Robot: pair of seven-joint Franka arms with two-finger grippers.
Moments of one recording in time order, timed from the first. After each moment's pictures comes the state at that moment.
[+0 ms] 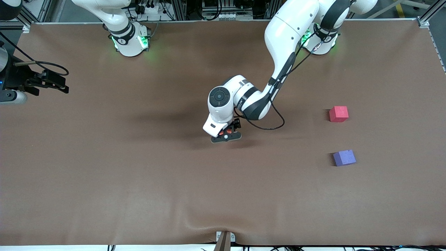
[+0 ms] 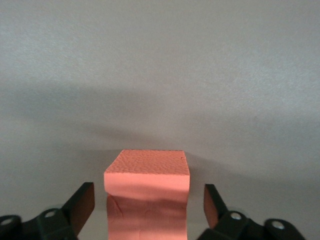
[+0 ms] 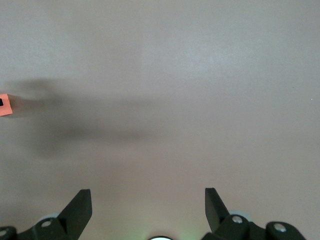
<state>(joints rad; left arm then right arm) -0.78 0.89 -0.04 -1.29 0.05 2.17 -0.98 -0.03 0.02 0.03 -1.55 0.04 1.47 -0.05</state>
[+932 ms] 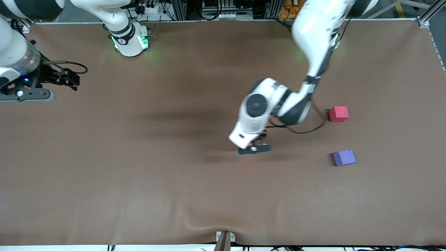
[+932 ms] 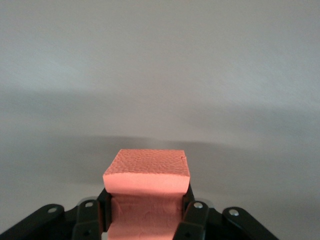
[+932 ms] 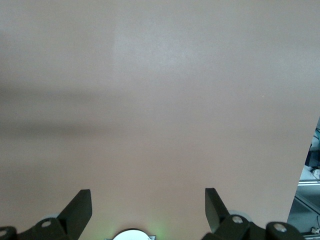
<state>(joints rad) -0.57 0.64 -0.03 -1.47 0.02 2.14 -0.67 0.10 0.04 0.08 -1.53 -0.19 1.41 0.07</state>
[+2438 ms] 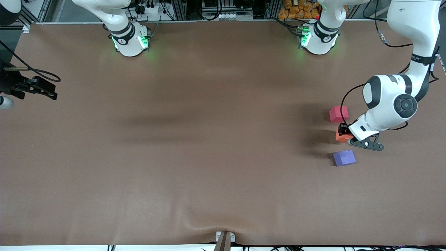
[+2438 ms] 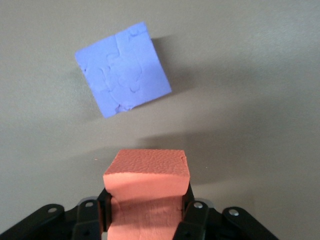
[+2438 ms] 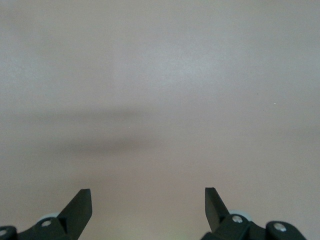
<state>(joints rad) 0.05 0.33 -0.03 -2.13 0.01 2.41 0.24 -0.05 0.04 0.04 -1.51 -0.06 1.50 -0.01</state>
